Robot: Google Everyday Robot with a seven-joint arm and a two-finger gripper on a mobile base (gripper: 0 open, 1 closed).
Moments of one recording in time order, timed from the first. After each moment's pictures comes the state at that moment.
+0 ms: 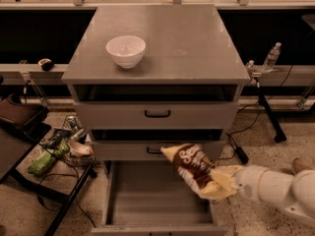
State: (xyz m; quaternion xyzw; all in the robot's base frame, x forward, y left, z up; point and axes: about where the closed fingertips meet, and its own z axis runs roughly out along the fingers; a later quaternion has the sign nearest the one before) arm 0.457 -0.195 0.634 -0.22 0.86 0.24 0.40
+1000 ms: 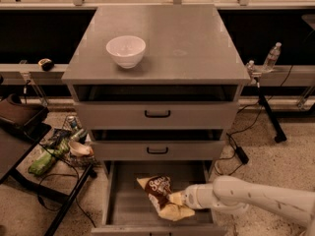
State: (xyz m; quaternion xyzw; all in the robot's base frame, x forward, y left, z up) arm 0.489 -0.079 0.364 -0.17 0.91 0.32 0.21
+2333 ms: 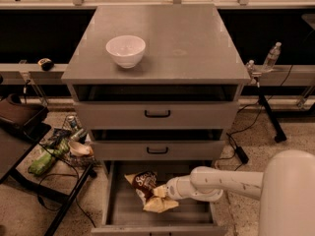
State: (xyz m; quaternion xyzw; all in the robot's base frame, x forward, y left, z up) arm 0.535 -0.012 0.319 -0.19 0.90 0.33 0.20
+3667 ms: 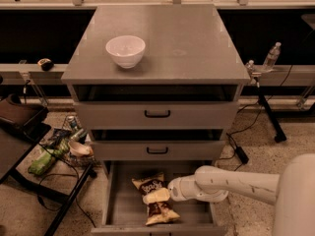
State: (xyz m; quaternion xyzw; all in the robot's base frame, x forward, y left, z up) arm 0.517 -0.015 0.348 -0.22 0.89 0.35 0.20
